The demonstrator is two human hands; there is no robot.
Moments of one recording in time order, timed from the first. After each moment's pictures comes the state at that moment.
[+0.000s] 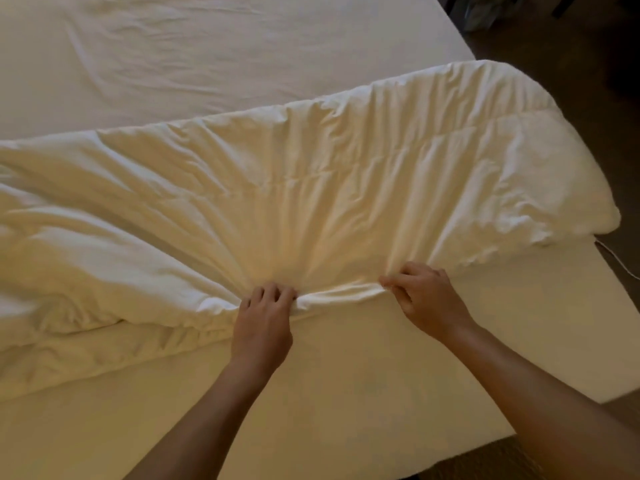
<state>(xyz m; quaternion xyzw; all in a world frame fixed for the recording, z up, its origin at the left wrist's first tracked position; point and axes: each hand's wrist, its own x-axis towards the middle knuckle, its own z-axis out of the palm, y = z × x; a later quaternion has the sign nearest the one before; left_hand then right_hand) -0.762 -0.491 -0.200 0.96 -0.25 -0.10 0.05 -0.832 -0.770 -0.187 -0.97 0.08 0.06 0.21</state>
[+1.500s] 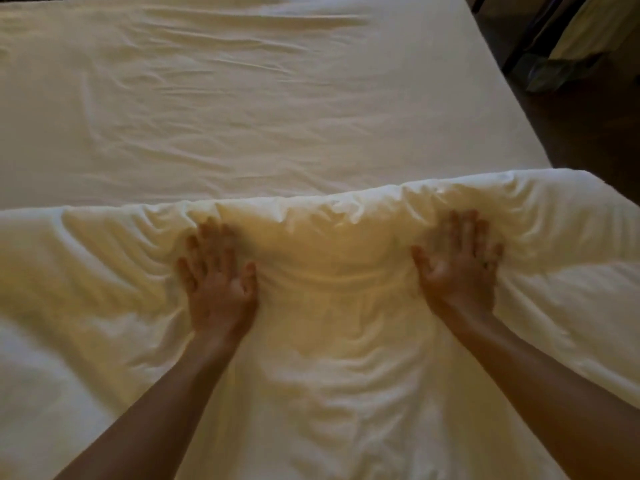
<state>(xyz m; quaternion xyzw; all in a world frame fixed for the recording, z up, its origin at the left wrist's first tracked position) -0.492 -0.574 -0.239 1.00 -0.01 -0.01 0.10 -0.546 -0.905 -0.227 -0.97 0.24 0.01 0.07</state>
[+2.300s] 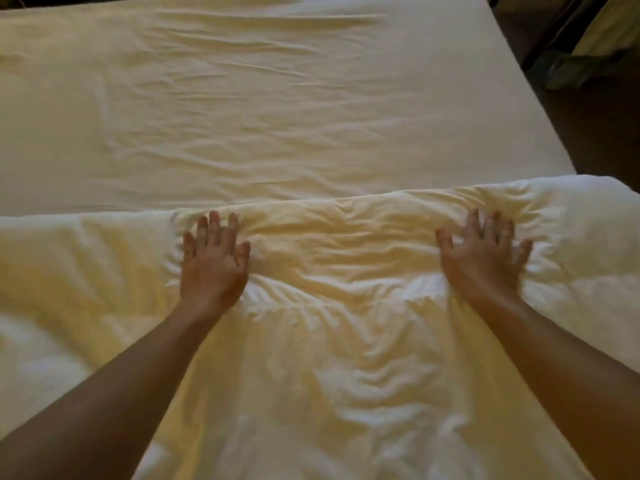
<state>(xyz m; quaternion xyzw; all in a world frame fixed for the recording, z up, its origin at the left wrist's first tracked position) -0.420 -0.546 -0.234 0.99 -0.04 -0.09 0.07 -0.494 -0.932 -0.228 -0.94 0.32 0.10 0.06</state>
